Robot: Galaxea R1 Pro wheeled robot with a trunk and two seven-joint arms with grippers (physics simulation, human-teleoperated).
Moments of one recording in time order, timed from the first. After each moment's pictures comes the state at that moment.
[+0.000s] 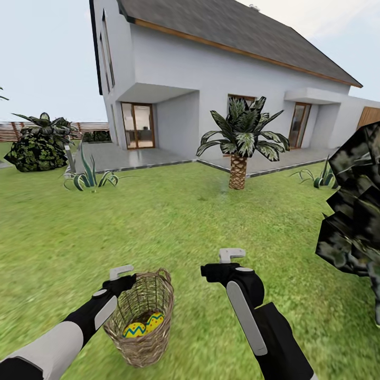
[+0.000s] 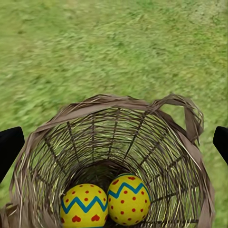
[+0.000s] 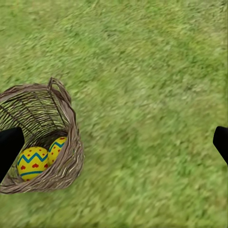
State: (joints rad) left arm -0.73 0.12 -0.40 -0.37 0.61 -0.02 0.13; right arm -0.43 0.14 0.33 -1.58 -0.39 0.99 -0.48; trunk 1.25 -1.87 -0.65
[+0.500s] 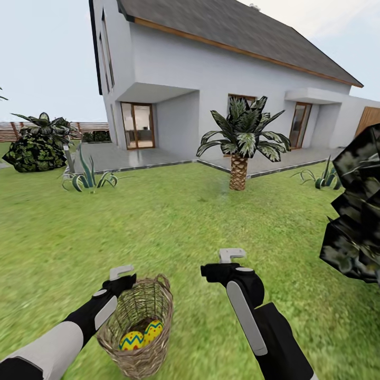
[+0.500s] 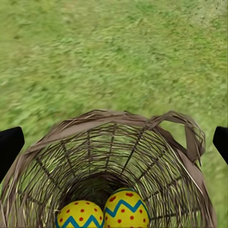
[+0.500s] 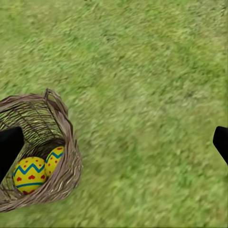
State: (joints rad) left arm -0.73 0.12 -0.40 -0.37 0.61 -0.03 0.13; right arm -0.43 0.14 0.33 -1.58 -0.39 0.99 -0.48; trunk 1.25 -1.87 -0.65
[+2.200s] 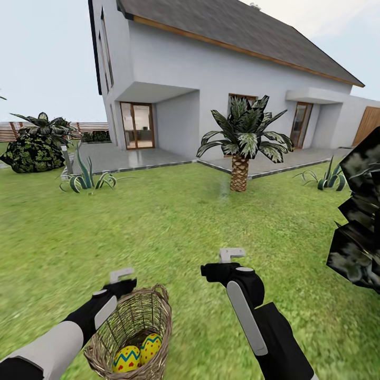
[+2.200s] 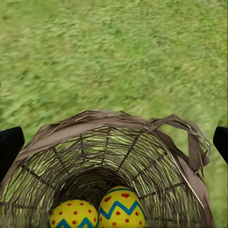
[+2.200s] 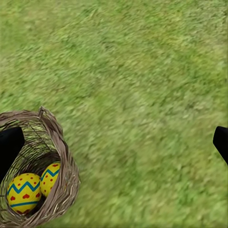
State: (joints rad) left arm -0.73 0.12 -0.38 -0.36 0.61 0.07 0.12; right arm -0.43 0.14 0.33 -1.58 -0.39 0.99 -0.48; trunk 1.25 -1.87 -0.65
